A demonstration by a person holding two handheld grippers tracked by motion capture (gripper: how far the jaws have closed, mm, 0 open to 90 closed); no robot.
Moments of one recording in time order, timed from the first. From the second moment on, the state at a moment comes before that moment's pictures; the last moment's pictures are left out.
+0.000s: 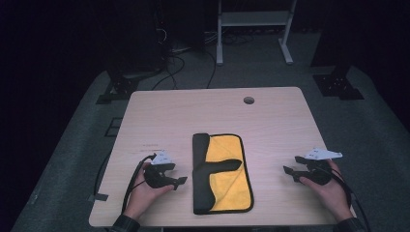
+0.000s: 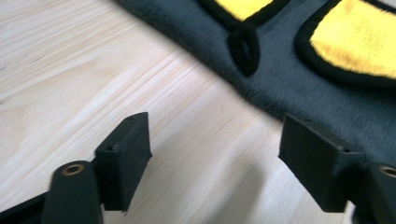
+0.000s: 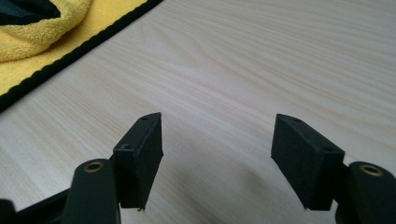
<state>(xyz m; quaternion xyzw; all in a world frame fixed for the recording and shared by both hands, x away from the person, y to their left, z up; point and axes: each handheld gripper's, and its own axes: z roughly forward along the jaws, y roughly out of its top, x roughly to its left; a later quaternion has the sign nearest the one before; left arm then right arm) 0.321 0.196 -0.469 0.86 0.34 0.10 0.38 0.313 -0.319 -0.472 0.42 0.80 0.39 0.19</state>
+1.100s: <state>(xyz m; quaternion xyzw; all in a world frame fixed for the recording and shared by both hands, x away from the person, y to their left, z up) 0.319 0.212 -0.483 0.86 0.34 0.15 0.36 0.361 -0.200 -0.438 0.29 0.84 0.45 0.11</state>
